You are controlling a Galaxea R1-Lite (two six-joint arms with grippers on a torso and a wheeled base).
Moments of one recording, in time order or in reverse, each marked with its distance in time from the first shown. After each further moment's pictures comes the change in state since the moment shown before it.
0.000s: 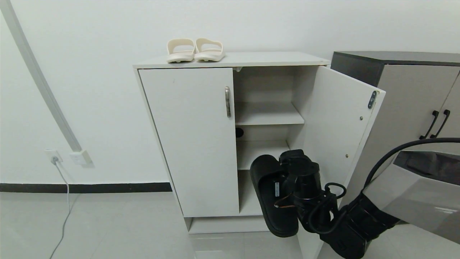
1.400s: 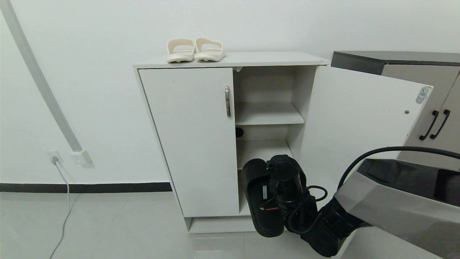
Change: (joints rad) left arm 0.000 0.001 0.000 0.000 0.000 0.002; right arm 0.034 0.131 -0.141 0.021 -0.013 0.019
